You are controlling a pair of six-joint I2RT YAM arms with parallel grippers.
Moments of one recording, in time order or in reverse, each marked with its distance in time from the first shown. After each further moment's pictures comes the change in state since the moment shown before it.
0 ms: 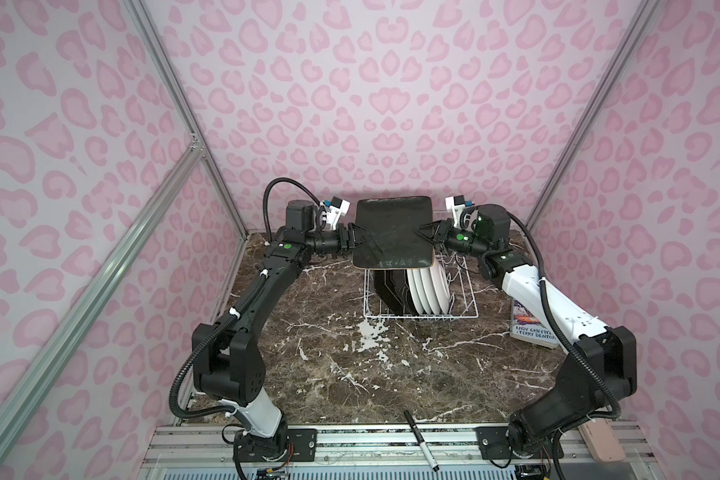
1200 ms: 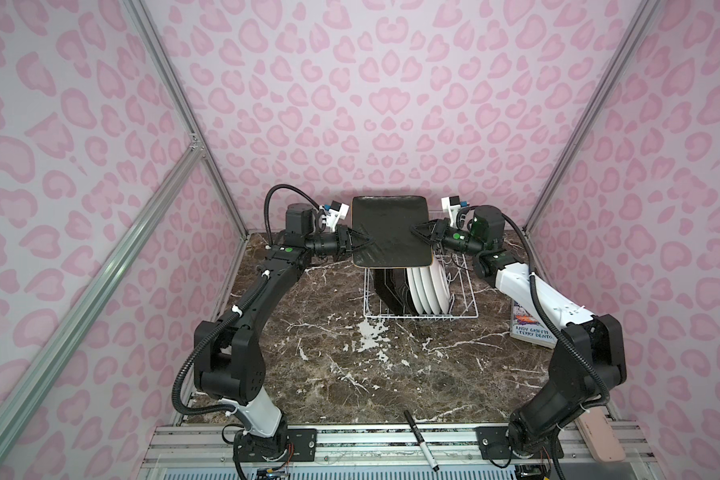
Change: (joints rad) left arm 0.008 -0.003 -0.064 0.112 0.039 -0.126; right arm -0.001 0.065 -0.009 0.114 -0.047 0.050
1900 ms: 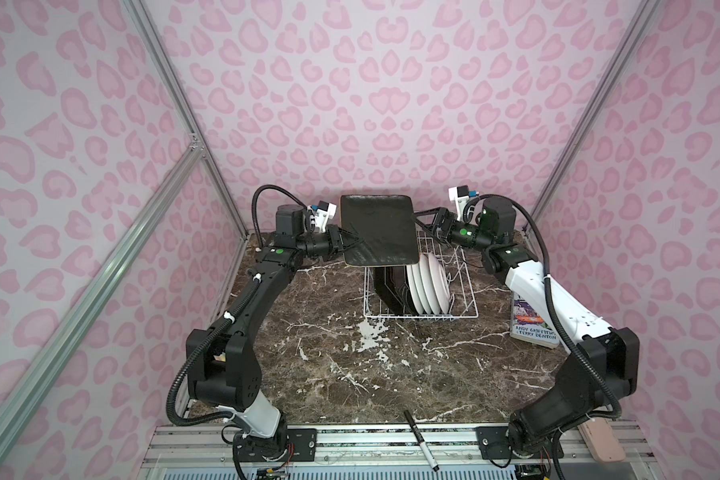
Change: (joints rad) left arm 0.060 -0.043 0.005 -0.091 -0.088 0.062; right arm -0.007 -0.077 0.101 -0.236 0.085 -0.283
